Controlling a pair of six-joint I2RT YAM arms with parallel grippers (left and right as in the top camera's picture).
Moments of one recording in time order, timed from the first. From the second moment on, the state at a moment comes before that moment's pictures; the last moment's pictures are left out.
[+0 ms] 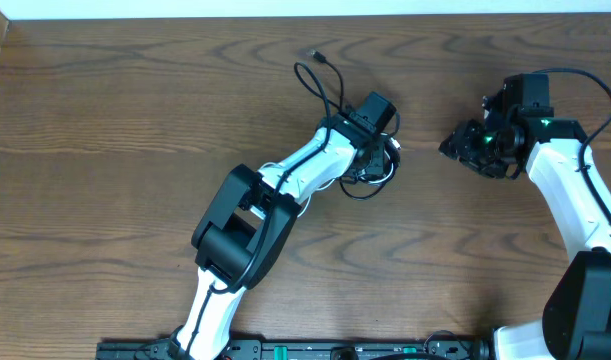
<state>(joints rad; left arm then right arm) -0.67 2.19 1.58 -0.64 0.06 -0.61 -0.02 1.64 1.18 -0.75 -0.32 0.45</state>
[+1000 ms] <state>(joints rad) -0.67 2.13 1.55 -0.66 0.15 -0.46 0.02 1.64 1.18 -0.75 -0.30 0.42</state>
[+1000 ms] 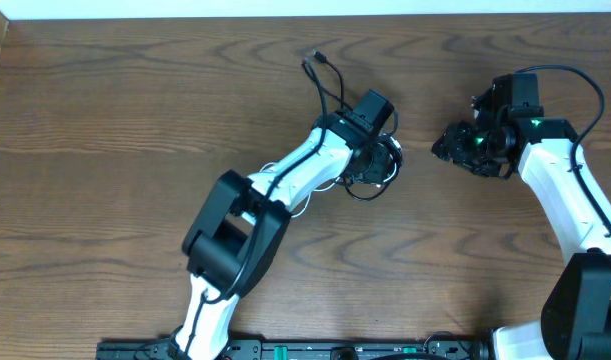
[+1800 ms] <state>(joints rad) -0.72 2.18 1.55 -0.53 0.03 -0.64 0.02 1.64 1.18 -0.78 -0.29 0.42</state>
